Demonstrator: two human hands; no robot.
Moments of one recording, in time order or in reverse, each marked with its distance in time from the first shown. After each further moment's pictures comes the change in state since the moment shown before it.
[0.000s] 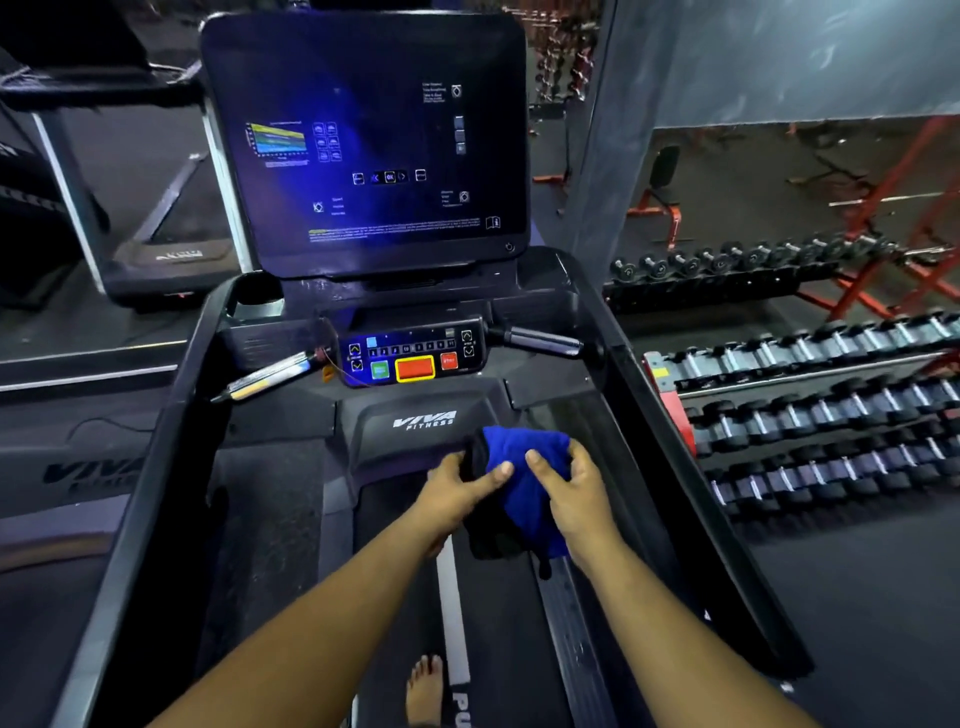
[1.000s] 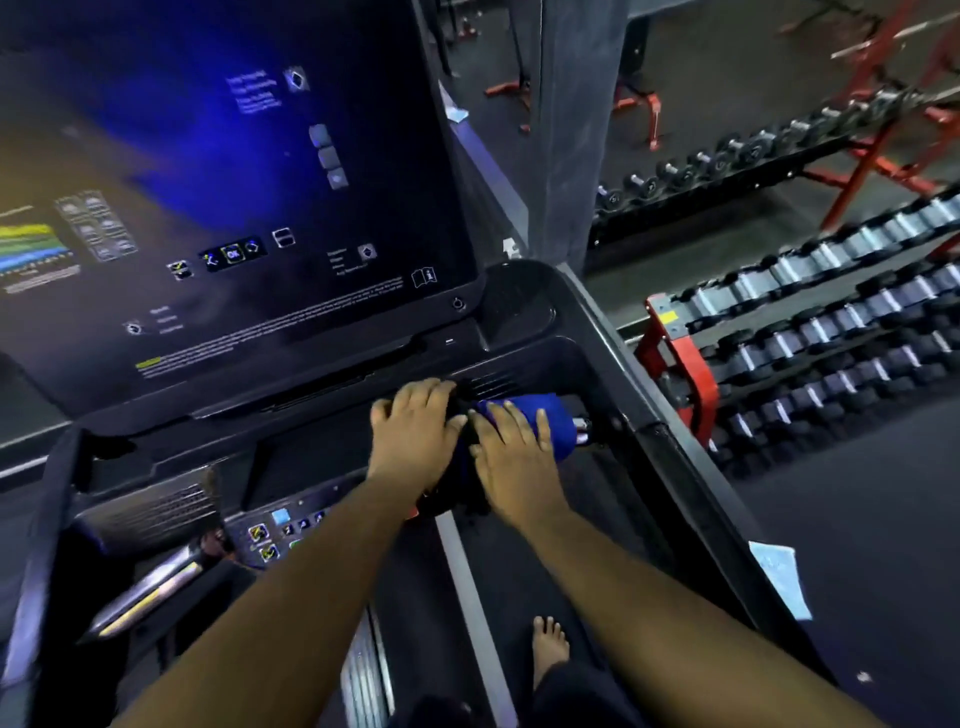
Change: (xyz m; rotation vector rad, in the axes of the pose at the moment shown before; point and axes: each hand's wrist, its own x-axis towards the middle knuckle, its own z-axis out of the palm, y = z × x) left_hand 0.316 0.140 -0.029 1.325 0.201 0.391; right_hand 0.319 0.034 0.063 -1.195 -0.008 -0.411
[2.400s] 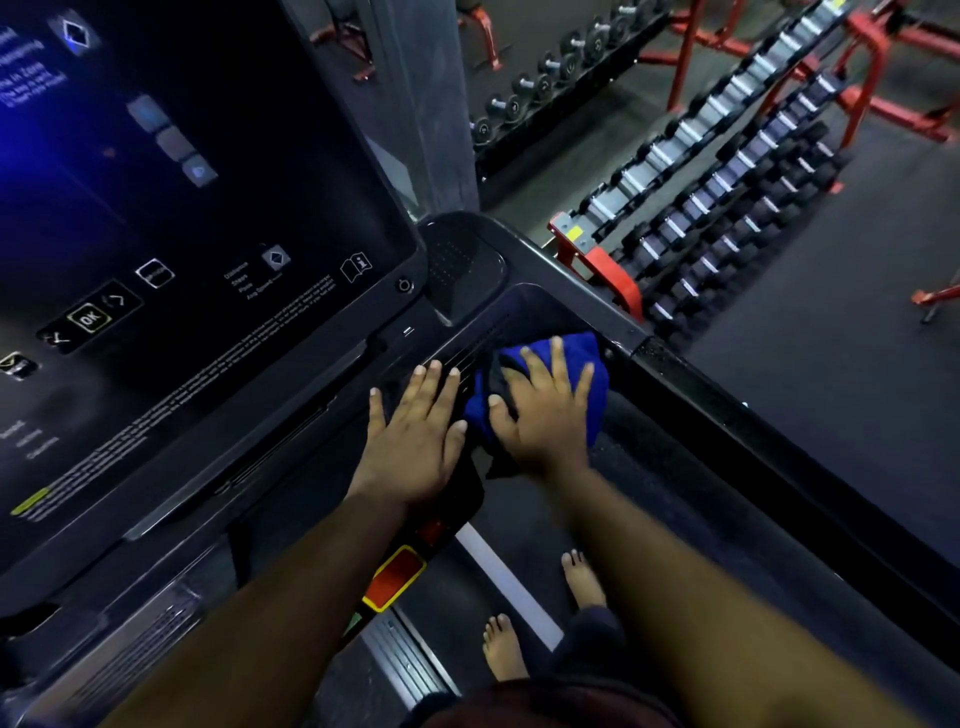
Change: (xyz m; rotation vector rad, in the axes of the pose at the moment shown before) left_hand 0.027 -0.041 0.009 0.021 -0.292 0.493; right_hand 0.014 -0.001 0.030 0.043 0.172 0.515
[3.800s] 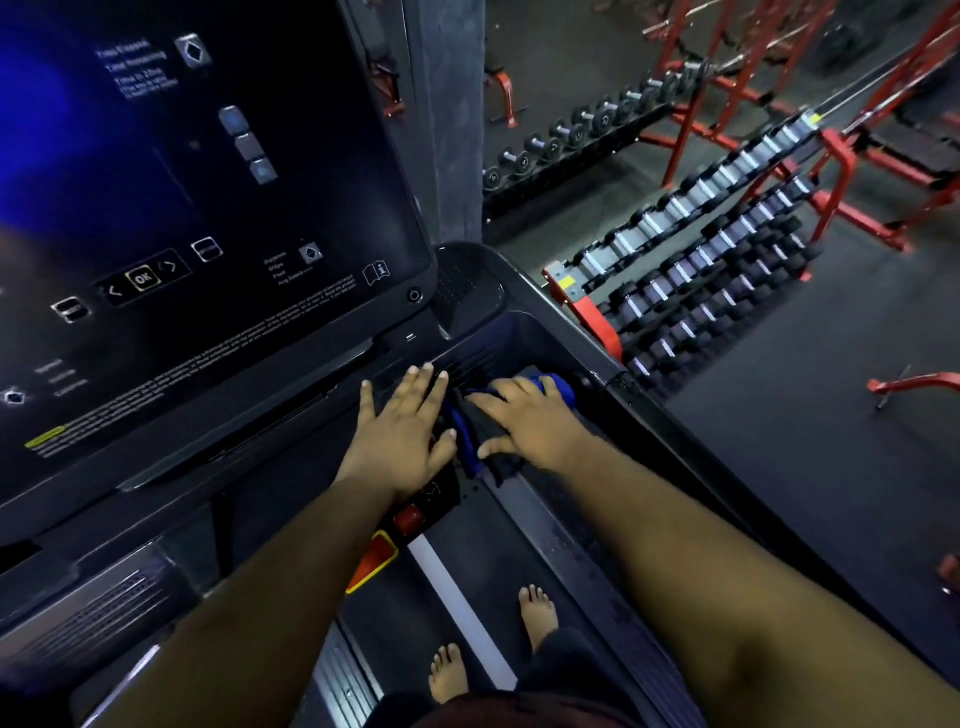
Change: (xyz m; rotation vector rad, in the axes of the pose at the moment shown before) left_hand -0.009 0.003 -0.004 0.041 0.060 -0.001; right_hand 0.033 0.018 -0.052 -0.360 -0.536 -0.499
